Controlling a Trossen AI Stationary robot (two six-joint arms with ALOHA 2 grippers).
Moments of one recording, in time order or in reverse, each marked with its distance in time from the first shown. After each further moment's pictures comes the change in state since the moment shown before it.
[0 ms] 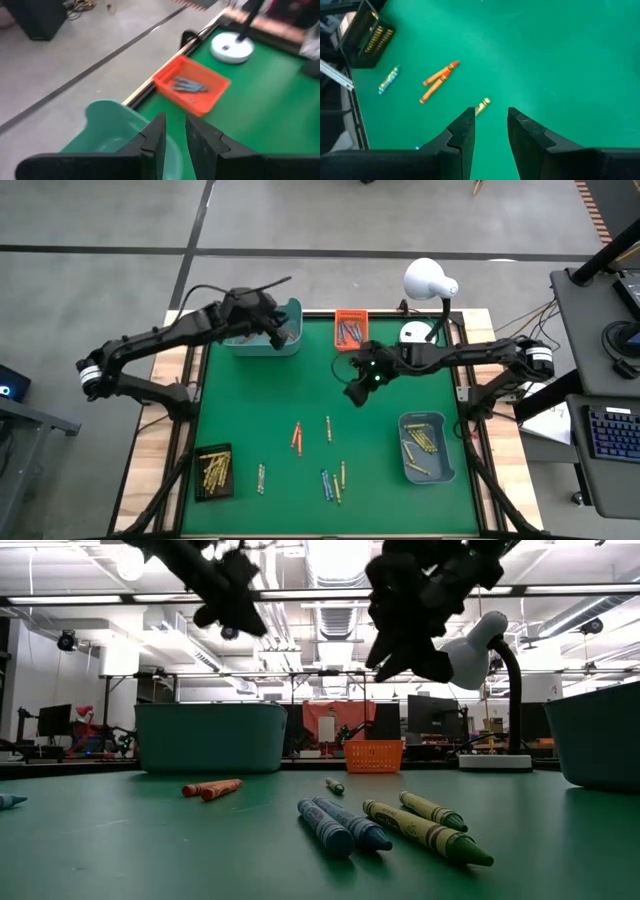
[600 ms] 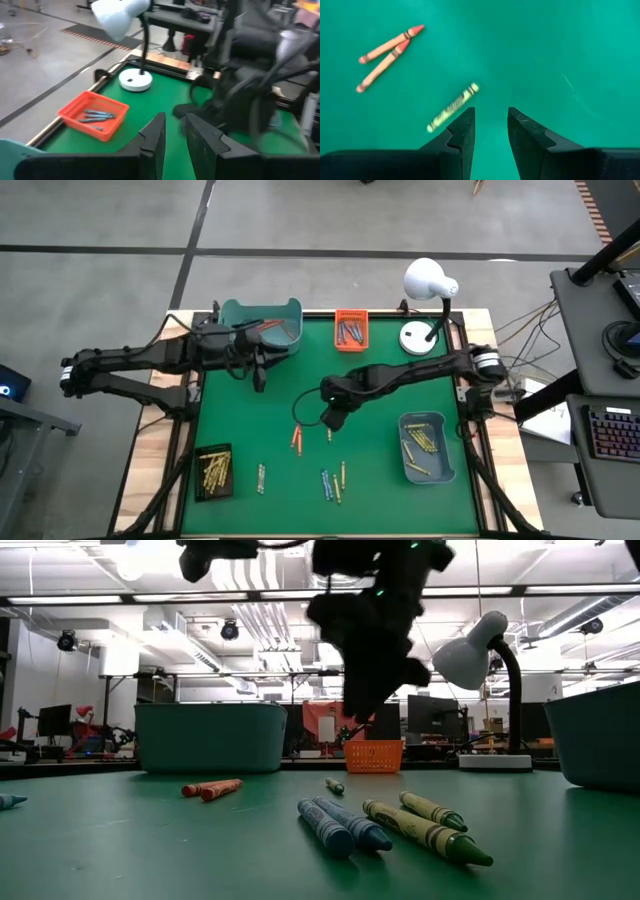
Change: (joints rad) left arm -0.393 -0.248 -0.102 0.099 -0.007 -0.106; right arm 0.192 0.388 0.399 -0.366 0.248 0.045
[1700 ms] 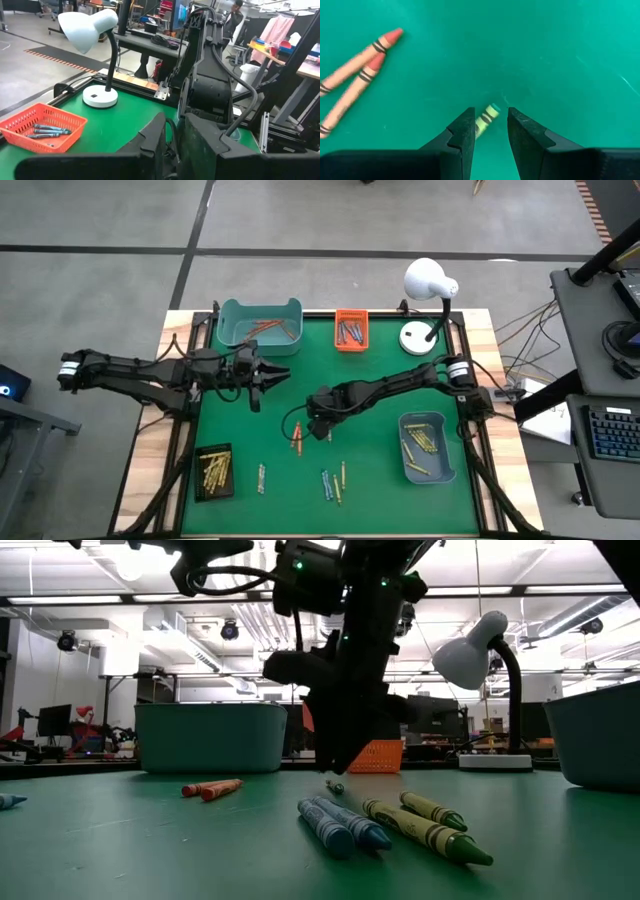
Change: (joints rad) left arm -0.145 -0.080 -0.291 0.415 -0.033 -0.079; right arm 0.047 0.221 0.113 0.035 0.072 0.165
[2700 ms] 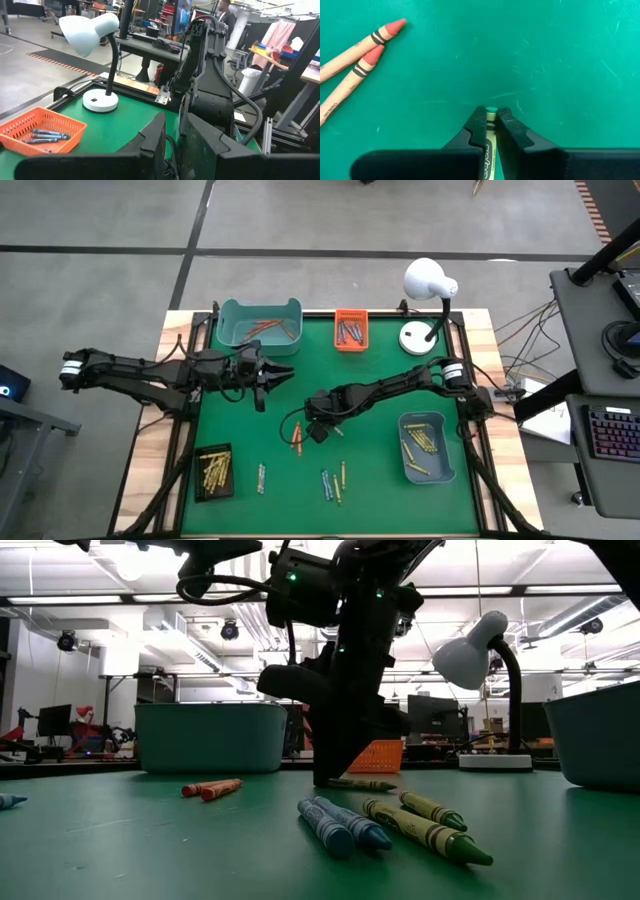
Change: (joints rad) left arm 0.000 0.048 0.001 0.067 -0.015 0.000; right arm 0.000 0.074 0.007 0.029 -0.005 -0.056
